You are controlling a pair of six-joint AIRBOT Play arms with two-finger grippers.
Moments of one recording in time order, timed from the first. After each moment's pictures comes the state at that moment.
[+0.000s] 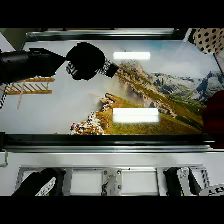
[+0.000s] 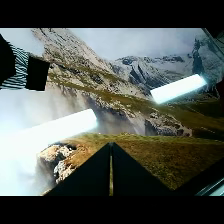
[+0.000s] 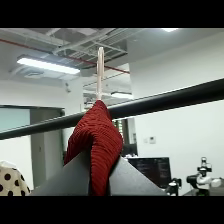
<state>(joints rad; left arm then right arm) -0.18 -0.94 1.54 1.06 -1.18 -1.48 -1.21 -0.85 1.37 0.83 0.26 -0.50</state>
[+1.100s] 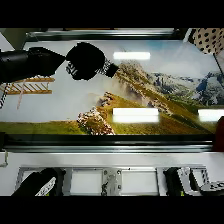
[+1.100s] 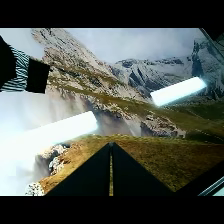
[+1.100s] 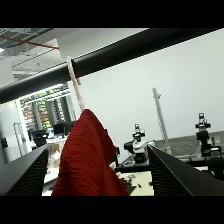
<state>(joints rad) -0.18 -0.94 1.54 1.05 -1.17 -1.48 -1.31 -0.87 1.37 0.83 0.07 -0.48</state>
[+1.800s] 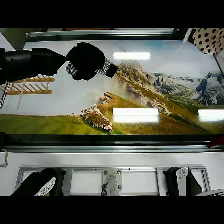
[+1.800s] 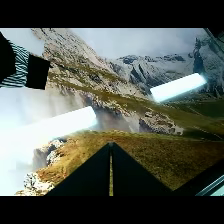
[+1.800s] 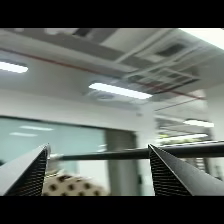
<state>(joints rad) -0.18 -0.97 1.54 1.05 -1.17 -1.48 -1.13 -0.77 1.36 0.56 0.60 -0.16</state>
